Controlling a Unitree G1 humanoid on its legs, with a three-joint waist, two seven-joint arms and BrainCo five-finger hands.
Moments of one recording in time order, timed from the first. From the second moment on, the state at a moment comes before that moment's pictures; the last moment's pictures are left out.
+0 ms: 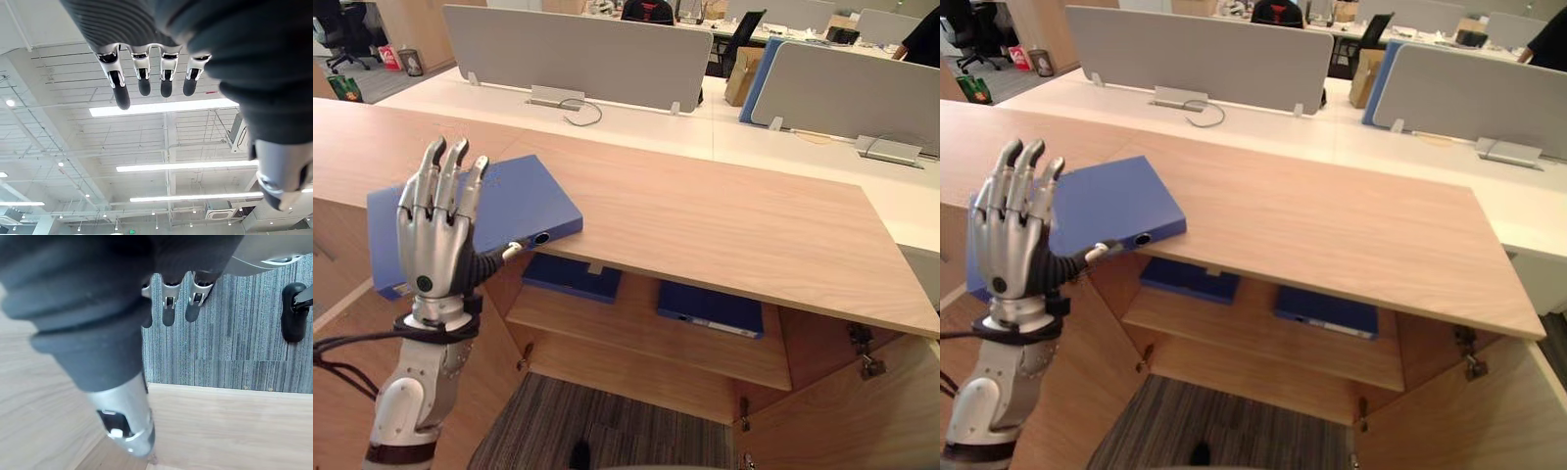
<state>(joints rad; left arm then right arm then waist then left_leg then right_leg) 0.07 0.51 0.11 -0.39 1.06 -0.12 0.63 -0.04 0.04 -0.79 1.33 0.97 -0.11 -0.11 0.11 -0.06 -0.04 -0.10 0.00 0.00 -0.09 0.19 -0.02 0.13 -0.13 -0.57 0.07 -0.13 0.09</state>
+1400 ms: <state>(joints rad) 0.16 0.63 0.22 -0.18 1.09 -0.18 0.44 0.02 0.03 -0.68 1.25 0.92 -0.10 -0.09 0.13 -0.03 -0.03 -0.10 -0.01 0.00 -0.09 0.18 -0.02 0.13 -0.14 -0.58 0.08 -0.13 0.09</state>
